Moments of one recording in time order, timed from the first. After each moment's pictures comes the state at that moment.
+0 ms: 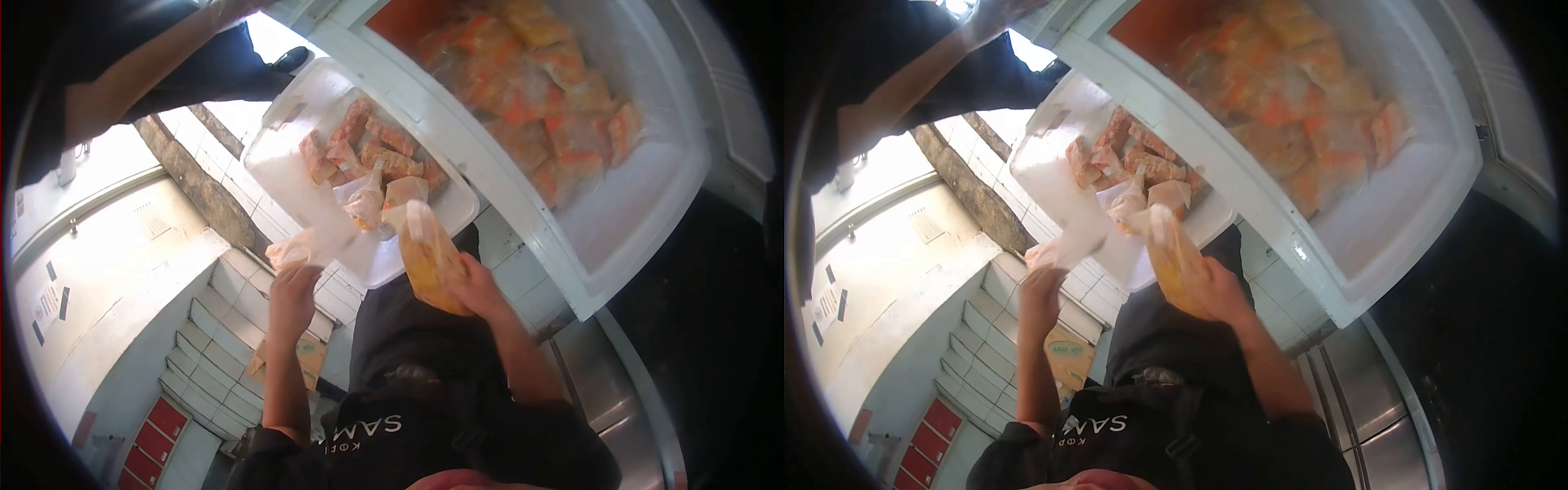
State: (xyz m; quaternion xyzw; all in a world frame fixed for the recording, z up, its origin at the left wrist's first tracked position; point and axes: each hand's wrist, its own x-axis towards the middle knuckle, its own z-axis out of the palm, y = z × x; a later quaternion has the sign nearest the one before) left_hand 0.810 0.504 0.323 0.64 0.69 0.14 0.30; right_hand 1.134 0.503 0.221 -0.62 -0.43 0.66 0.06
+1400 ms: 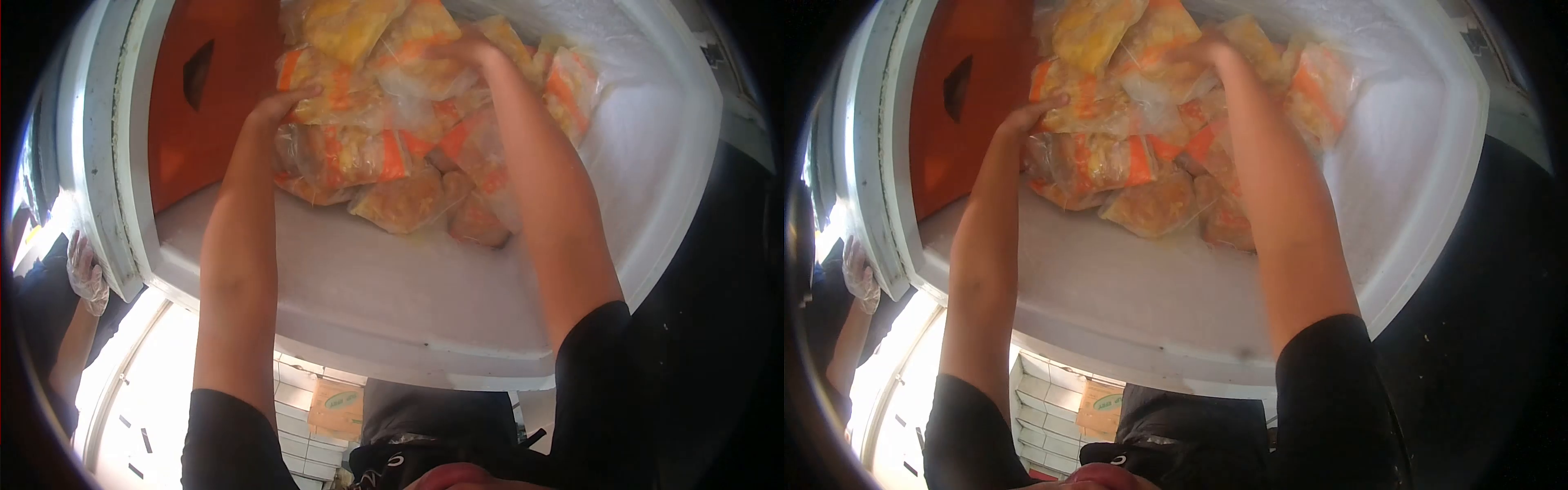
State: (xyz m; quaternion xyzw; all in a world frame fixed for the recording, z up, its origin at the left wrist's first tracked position) left_hand 1.087 1.020 0.000 0.37 0.71 -0.03 0.60; right_hand 1.435 0.981 -0.025 -0.70 -0.39 0.59 0.10
